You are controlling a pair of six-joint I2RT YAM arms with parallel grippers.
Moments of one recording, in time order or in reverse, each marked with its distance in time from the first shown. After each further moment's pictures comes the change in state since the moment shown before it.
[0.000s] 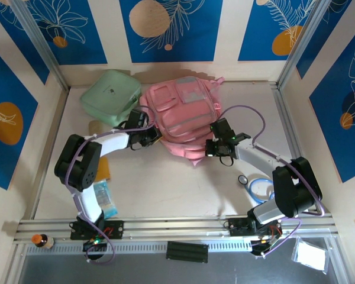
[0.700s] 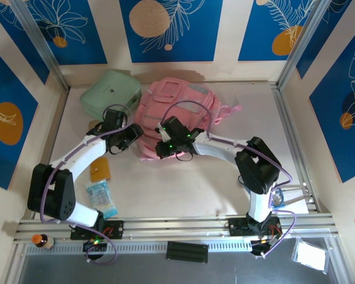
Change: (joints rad) left arm 0.110 -0.364 -0.103 -0.325 -0.166 0.018; right arm 0.352 0.389 0.413 0.132 -0.249 -0.009
